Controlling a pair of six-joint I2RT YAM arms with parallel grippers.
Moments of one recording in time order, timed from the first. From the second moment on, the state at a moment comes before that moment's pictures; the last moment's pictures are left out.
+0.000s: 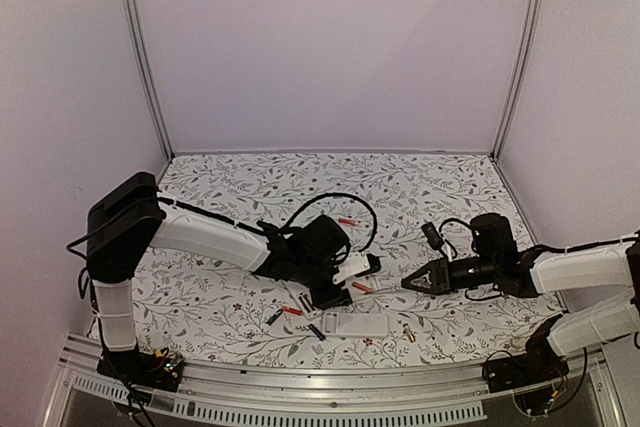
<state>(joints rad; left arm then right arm) -1.08 1.99 1.19 -0.18 0.04 0.29 0.58 1.26 0.35 0.27 -0.69 0.60</state>
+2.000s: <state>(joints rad) -0.28 1.29 0.72 0.17 0.17 -0.39 0.66 1.67 0.75 0.31 -0.49 0.55</state>
